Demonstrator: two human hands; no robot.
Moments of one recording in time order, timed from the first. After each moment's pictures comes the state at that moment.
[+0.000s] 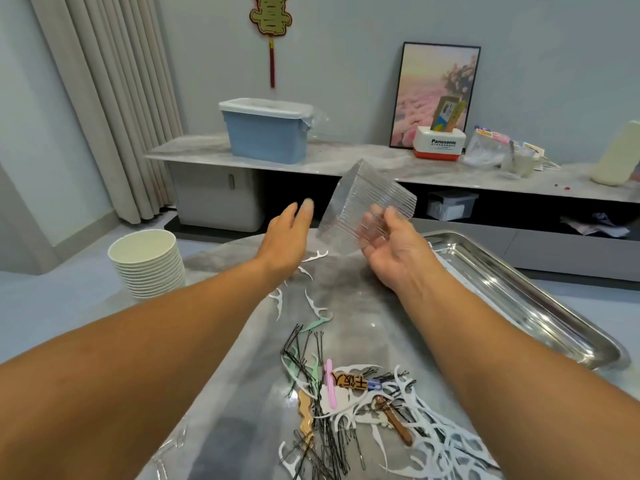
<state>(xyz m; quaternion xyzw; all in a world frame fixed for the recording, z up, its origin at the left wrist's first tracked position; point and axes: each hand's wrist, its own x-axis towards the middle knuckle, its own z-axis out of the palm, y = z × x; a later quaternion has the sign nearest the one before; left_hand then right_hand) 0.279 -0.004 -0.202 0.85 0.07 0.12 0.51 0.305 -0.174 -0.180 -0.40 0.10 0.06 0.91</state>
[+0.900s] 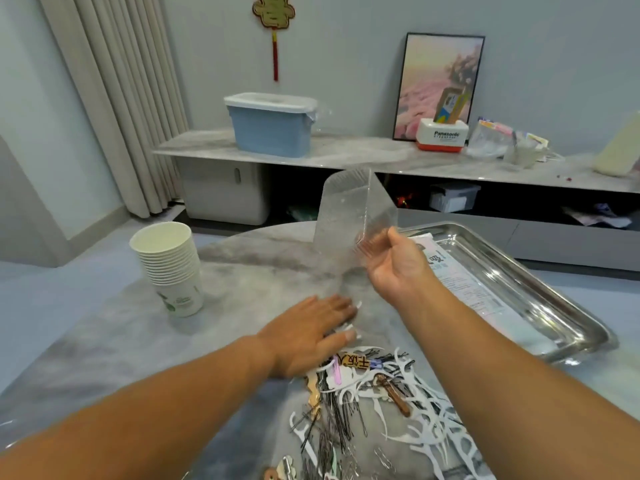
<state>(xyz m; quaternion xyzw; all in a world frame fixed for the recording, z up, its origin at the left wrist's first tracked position) 0.183 -0.018 -0.275 0.96 -0.25 -0.07 0.14 0.274 -0.176 -0.199 -0.29 0.12 0.11 0.94</state>
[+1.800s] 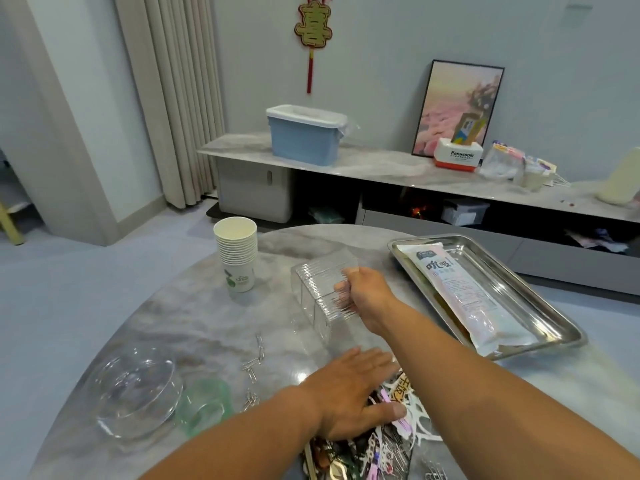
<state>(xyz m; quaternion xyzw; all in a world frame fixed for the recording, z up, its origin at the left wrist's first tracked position) 0.058 -0.053 -0.271 0.93 -0.29 -0.12 0.21 0.181 -0.116 -0.210 -0.73 0.05 0.15 0.67</state>
